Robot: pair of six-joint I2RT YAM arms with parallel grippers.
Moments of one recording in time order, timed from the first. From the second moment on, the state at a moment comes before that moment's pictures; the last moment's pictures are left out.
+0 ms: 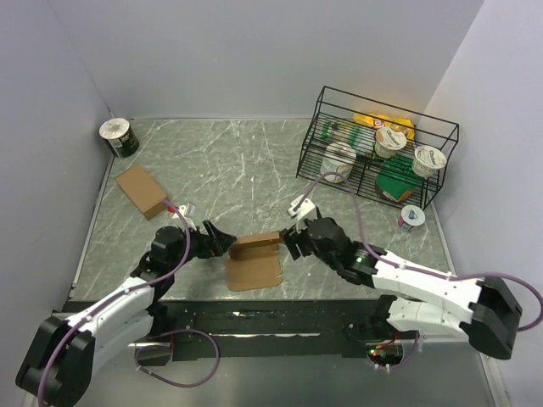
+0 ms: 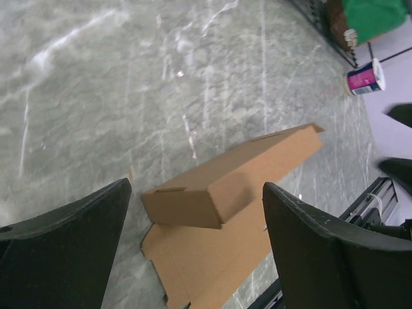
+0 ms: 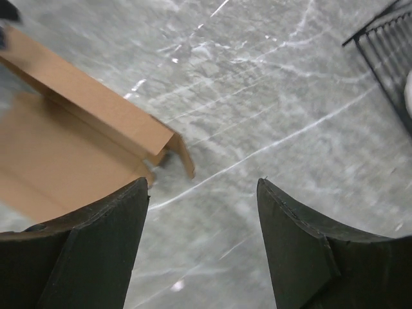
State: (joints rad) left arm -0.42 0.84 0.16 0.36 0.25 -0.66; right arm 0.97 1.05 0.59 -0.05 0.33 0.02
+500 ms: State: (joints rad) left arm -0.41 0.89 0.16 0.39 0.25 -0.78; right arm 0.90 1.17 0.94 -0.29 0.06 0.52
